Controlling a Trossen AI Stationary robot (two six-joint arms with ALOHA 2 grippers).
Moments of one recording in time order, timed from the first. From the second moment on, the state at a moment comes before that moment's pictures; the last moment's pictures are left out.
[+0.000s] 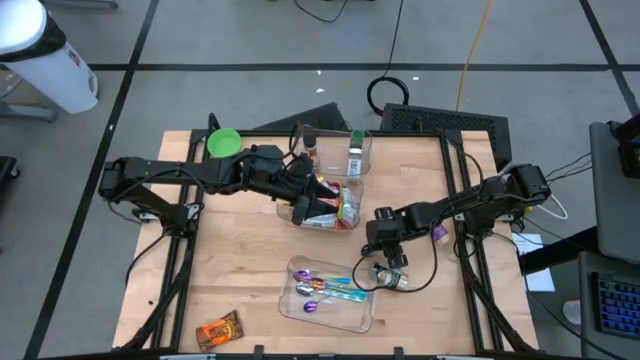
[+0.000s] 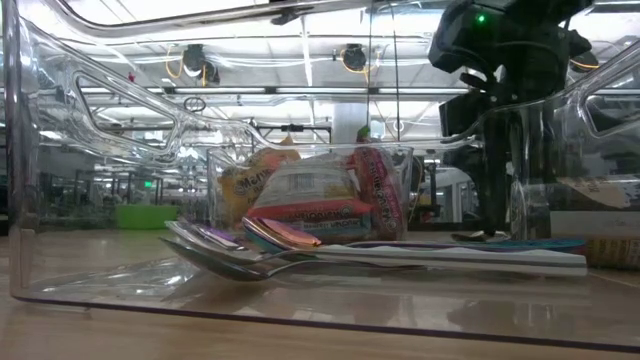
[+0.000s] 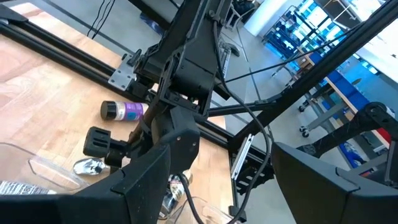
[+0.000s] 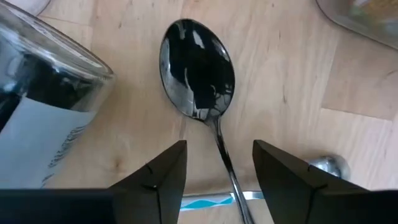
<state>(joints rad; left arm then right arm) 0.03 1.45 1.32 -0.10 0.24 -0.58 0.17 1.54 0.80 -0.53 0.00 -0.03</state>
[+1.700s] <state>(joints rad) 0.06 1.45 1.32 -0.02 0.19 -0.58 0.17 0.88 0.73 -0.20 0.23 0.34</state>
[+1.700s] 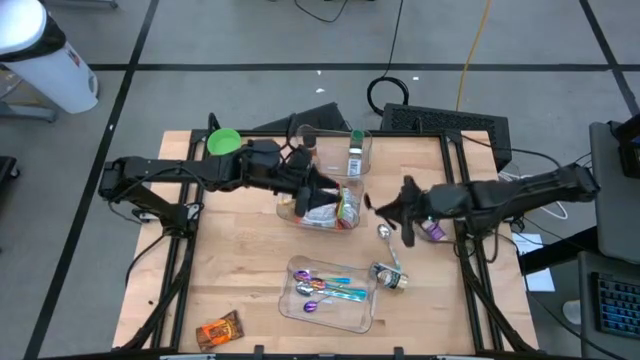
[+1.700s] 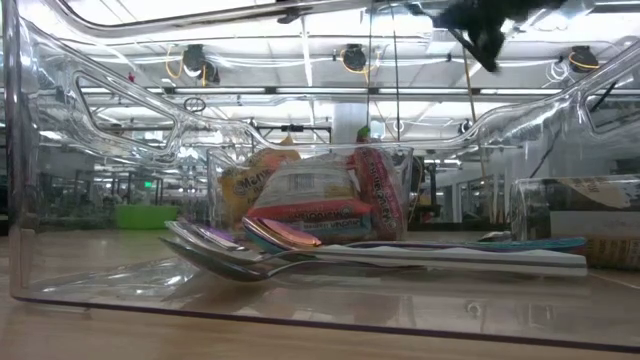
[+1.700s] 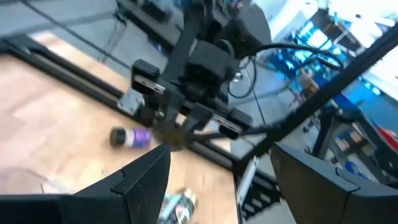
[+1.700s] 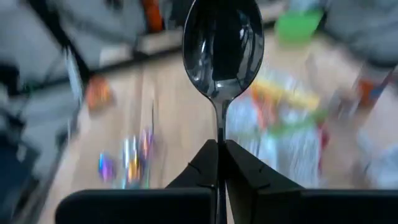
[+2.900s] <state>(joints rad) 0.03 1.62 1.32 0.25 -0.03 -0.59 0.03 1.10 0.73 0.67 0.23 0.52</state>
